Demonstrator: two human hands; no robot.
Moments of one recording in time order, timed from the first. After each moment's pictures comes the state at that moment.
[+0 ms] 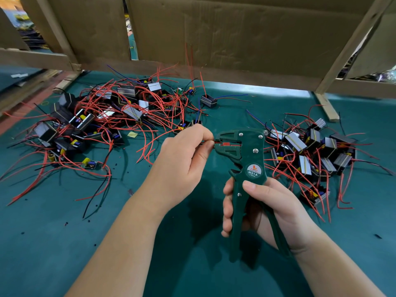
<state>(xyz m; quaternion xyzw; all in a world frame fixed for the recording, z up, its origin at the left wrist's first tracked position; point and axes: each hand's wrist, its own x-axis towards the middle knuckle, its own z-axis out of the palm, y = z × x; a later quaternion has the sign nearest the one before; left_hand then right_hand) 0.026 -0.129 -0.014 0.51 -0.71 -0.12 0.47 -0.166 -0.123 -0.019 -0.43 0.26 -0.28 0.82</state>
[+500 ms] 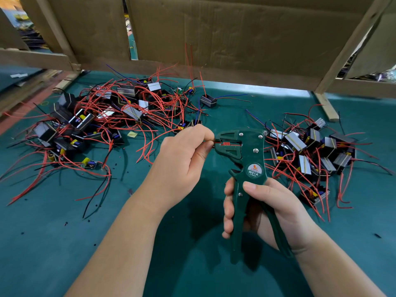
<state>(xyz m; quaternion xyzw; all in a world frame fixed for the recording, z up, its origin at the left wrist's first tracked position) 0.026 -0.129 -0.014 0.51 -0.72 -0.10 0.47 -0.166 -0.122 -0.016 -0.42 0.25 -0.28 0.83</state>
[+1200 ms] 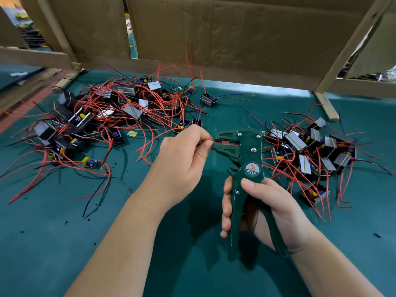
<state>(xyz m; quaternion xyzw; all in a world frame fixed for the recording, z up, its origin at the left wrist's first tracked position) 0.024 -0.127 -0.015 0.54 -0.70 -0.13 0.45 -0.162 -0.122 -0.020 -0.41 0.25 -0.28 0.83</state>
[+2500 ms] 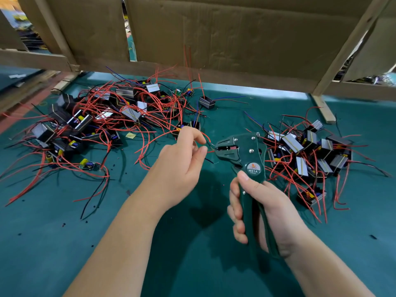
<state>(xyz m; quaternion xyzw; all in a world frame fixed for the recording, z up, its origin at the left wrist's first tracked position) 0.028 -0.127 -0.024 0.58 -0.69 -0.16 0.40 -0.158 -0.118 -0.018 -0.39 0.38 -0.32 0.78</state>
